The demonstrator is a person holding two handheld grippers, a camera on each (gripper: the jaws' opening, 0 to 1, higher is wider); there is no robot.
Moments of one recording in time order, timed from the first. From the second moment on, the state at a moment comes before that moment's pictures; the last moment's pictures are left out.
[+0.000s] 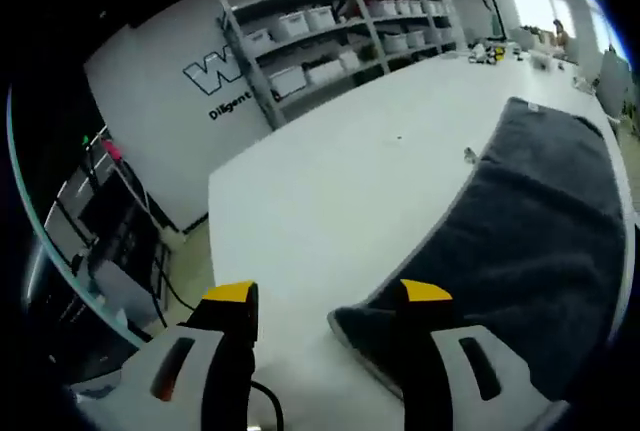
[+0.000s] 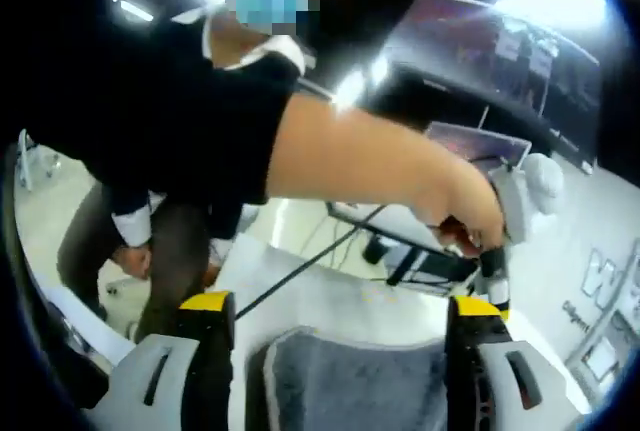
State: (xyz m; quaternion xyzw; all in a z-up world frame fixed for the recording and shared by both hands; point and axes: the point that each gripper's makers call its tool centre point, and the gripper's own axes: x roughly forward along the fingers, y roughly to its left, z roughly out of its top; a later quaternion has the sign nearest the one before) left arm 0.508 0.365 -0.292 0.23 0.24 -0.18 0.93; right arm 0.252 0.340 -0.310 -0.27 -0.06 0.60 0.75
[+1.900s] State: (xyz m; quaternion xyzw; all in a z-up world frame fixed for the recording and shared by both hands) left arm 0.273 0.356 -0.396 -0.05 0.21 -0.13 0.97; right arm 0.543 0.345 -0.392 -0.38 0.16 0.59 0.69
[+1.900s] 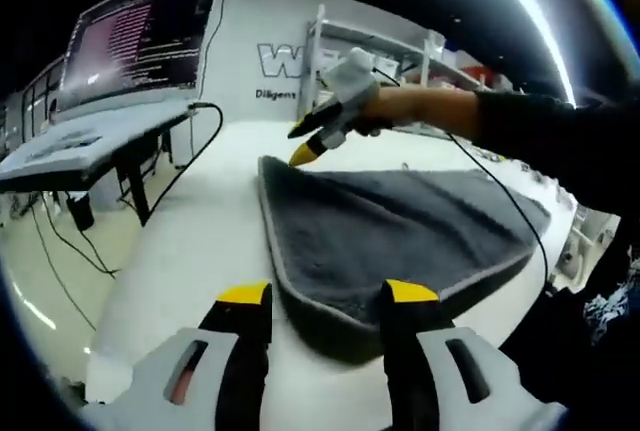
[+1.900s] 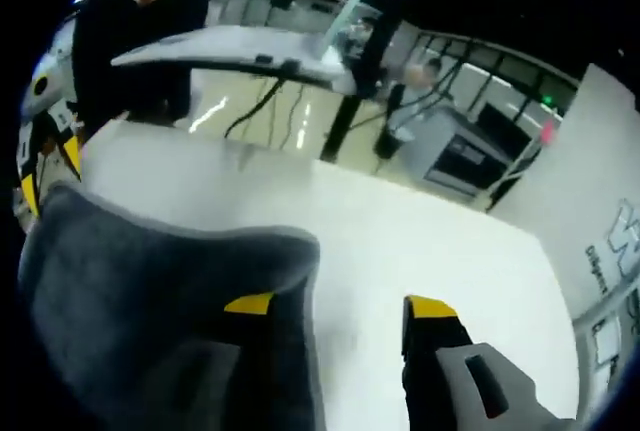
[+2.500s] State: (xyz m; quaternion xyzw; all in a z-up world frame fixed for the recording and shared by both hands) left arm 0.275 0.347 -0.410 -0.04 0.24 -0.13 0.96; right arm 0.534 0.371 -0.417 -0.37 0.20 0.62 0.67
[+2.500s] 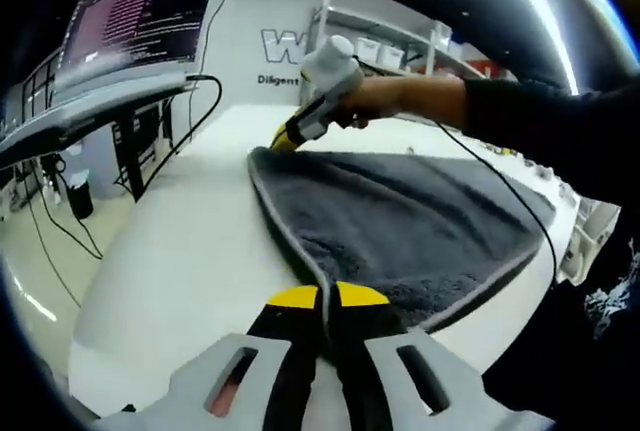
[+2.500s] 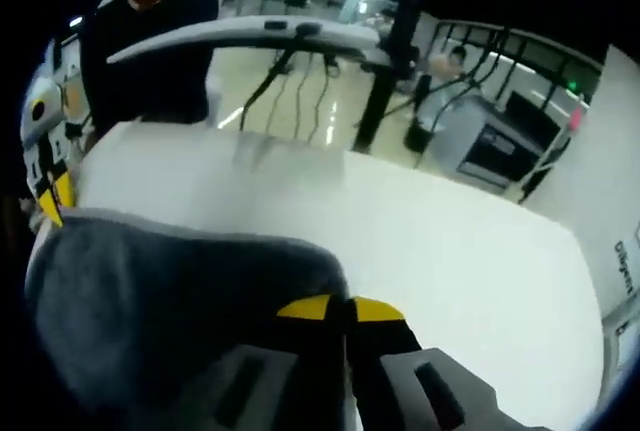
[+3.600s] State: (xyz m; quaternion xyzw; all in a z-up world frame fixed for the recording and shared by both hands) left arm 0.289 0.398 -0.351 0.05 0.10 -0.02 0.99; right arm 0.585 0.304 -0.315 -0.30 0.07 0.51 0.80
